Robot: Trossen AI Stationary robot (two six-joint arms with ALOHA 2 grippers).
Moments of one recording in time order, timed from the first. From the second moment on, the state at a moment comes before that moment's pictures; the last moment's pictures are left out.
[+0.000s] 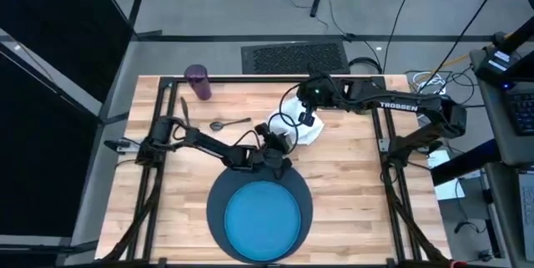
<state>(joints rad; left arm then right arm) -0.11 2.04 1.17 0.35 -0.91 0.17 -0.35 1.42 1.13 -0.50 0.21 -0.15</state>
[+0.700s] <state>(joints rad) -0.12 1.71 1.17 0.09 -1.22 0.39 -0.35 1.41 1.32 -0.57 0.30 -0.27</state>
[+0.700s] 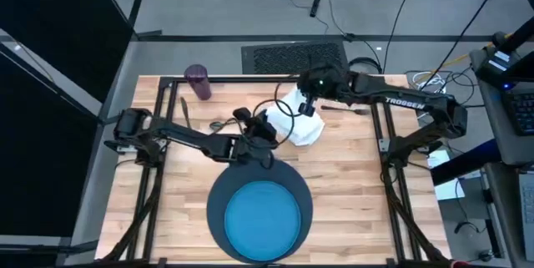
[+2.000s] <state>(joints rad) -0.03 1.42 1.35 0.20 -0.99 0.90 -0.29 1.42 1.75 -0.69 0.31 -0.33</state>
